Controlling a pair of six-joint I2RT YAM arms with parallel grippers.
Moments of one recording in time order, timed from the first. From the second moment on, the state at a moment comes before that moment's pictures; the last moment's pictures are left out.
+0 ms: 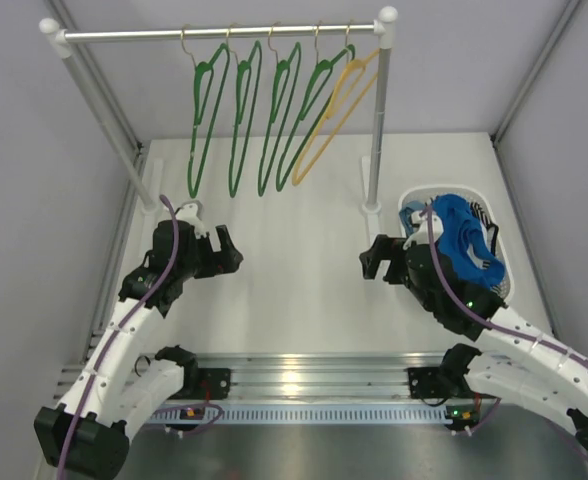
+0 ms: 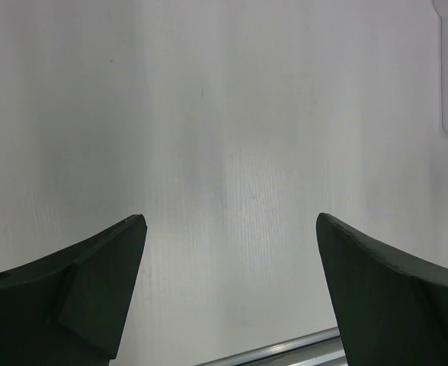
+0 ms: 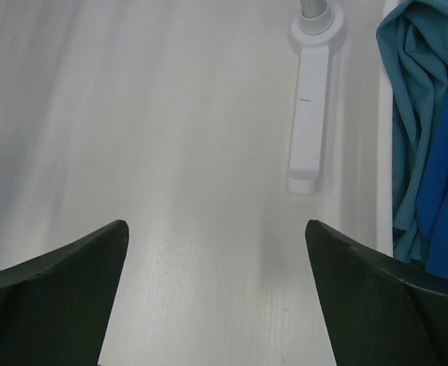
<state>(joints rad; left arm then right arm) -0.24 0.84 0.76 -0.58 0.09 -0.39 0.81 0.76 0.64 -0.33 0.44 0.58</state>
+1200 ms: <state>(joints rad) -0.24 0.83 0.76 -0.57 0.14 -0.37 0.21 1.14 1.09 -0.71 0.40 0.45</state>
